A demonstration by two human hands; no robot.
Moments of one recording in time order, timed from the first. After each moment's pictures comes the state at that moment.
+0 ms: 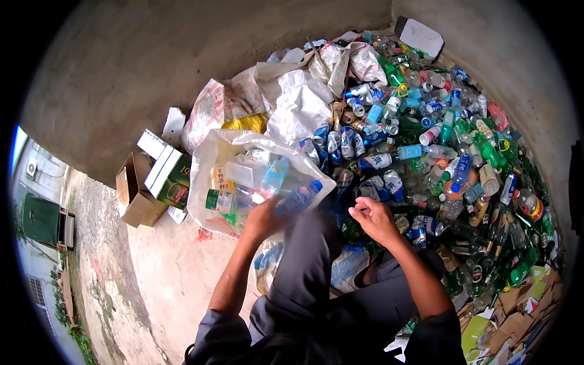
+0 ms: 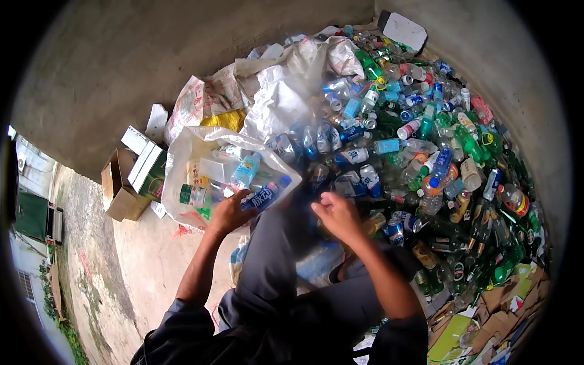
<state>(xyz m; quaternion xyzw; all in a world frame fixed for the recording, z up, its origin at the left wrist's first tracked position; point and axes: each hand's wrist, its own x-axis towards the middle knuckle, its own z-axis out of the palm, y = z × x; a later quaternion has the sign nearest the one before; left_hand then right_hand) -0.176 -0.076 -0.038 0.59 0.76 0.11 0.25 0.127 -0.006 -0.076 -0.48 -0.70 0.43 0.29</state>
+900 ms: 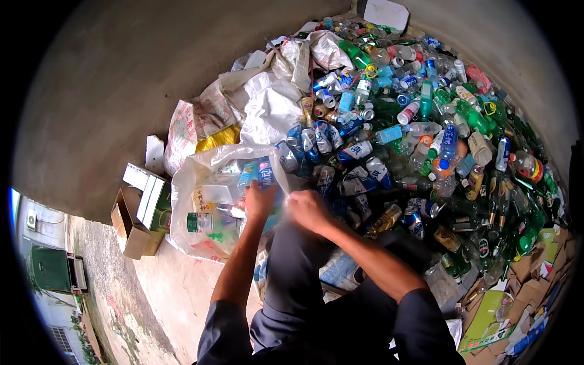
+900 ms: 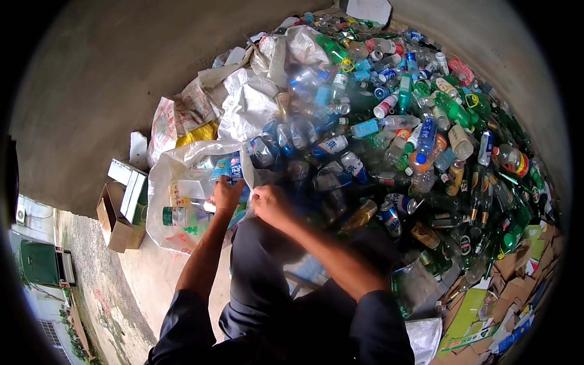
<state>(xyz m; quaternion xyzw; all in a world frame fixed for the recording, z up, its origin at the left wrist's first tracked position) -0.162 0.035 -0.144 0.42 0.85 0.28 0.14 0.026 0.028 -0.109 -0.36 -0.73 0.39 0.43</state>
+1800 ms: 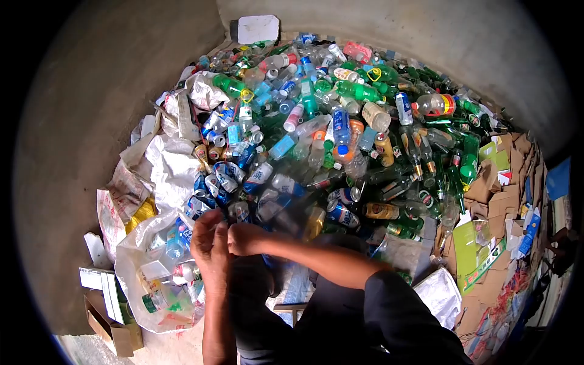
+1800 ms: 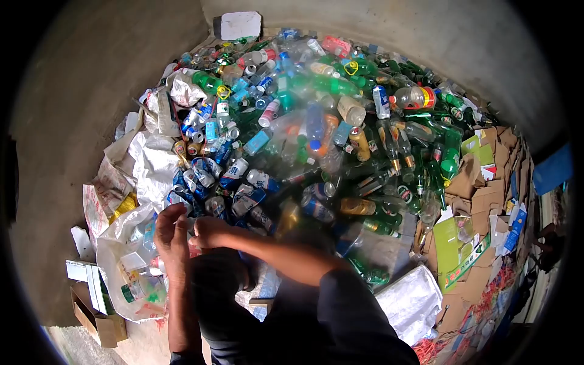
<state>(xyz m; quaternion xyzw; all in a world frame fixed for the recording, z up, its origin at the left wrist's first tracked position) 0.013 -0.004 0.026 0.53 0.51 0.54 0.41 0.097 0.052 -0.105 -0.38 -0.77 0.46 0.22</state>
